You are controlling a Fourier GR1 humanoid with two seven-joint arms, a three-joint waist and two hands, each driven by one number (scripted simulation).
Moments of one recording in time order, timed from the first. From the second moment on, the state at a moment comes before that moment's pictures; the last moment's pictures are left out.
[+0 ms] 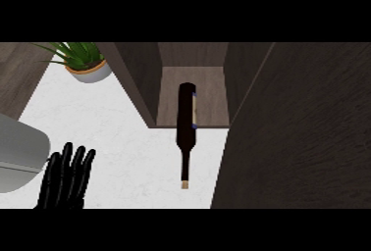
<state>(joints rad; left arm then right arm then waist) 0.25 0.57 -0.60 -2.04 0.60 0.49 -0.58 0.09 -0.01 0.30 -2.48 -0.16 0.23 0.73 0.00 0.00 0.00</state>
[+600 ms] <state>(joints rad) 0.38 0.69 -0.33 -2.09 0.77 0.32 -0.59 0.10 0.00 0.64 -2.47 -0.10 0.19 0.75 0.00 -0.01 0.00</state>
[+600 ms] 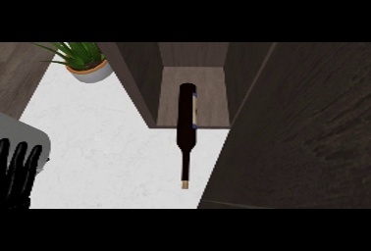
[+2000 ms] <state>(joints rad) 0.36 0.74 -0.09 -2.01 0.94 0.08 -0.46 -0.33 -0.18 0.90 -2.36 0.11 -0.35 0.74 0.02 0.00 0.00</state>
